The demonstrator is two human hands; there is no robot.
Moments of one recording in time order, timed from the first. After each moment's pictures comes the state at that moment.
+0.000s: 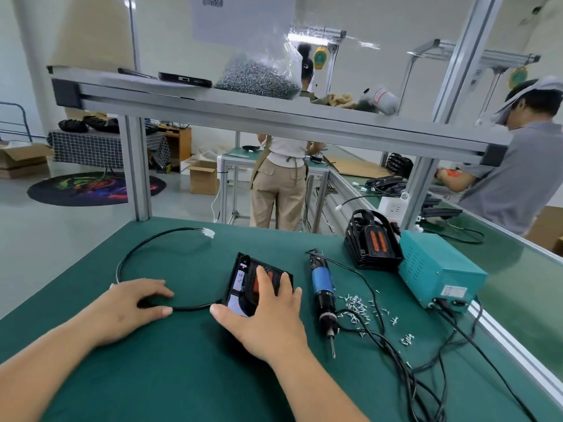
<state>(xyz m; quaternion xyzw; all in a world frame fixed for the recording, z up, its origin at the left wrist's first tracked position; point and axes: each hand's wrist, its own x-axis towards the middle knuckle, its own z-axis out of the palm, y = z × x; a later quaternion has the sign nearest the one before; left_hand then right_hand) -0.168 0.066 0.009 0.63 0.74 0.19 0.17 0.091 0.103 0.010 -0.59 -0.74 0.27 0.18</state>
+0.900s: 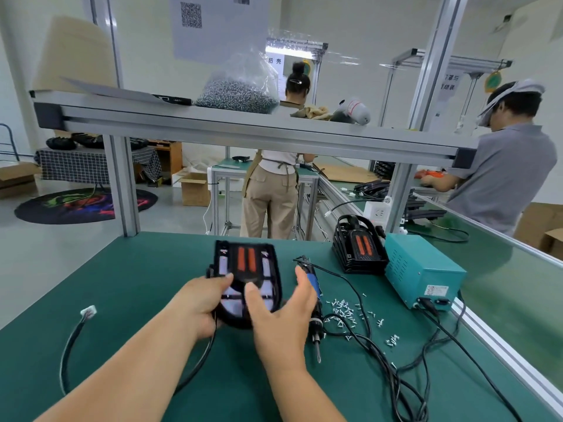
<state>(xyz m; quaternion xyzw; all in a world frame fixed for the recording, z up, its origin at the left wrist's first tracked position) -0.019 0.113 0.050 0.23 0.56 0.57 0.56 0.105 0.089 0.020 -0.52 -0.55 0.32 0.57</state>
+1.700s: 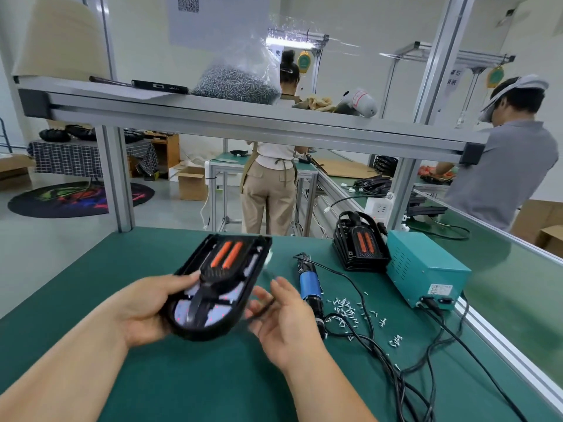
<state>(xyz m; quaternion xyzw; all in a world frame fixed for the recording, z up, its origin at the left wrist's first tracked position) -0.079 0.083 0.057 0.29 0.45 0.52 0.66 0.114 0.113 0.030 -0.35 -0.21 0.75 0.52</state>
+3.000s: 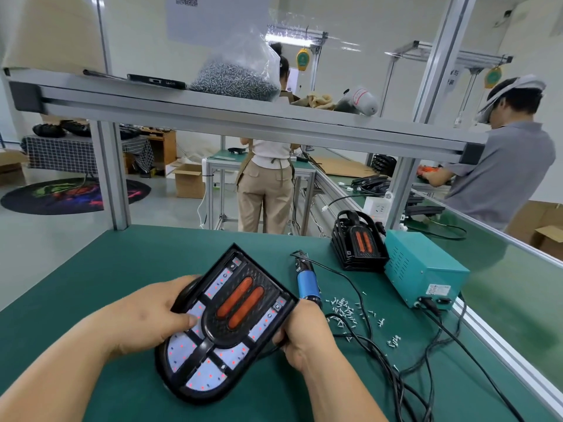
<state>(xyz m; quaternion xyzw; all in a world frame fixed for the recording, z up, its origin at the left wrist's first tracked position) -0.080 0.053 0.075 0.68 0.59 0.25 0.35 0.132 0.127 0.015 -0.50 -0.29 0.66 0.48</state>
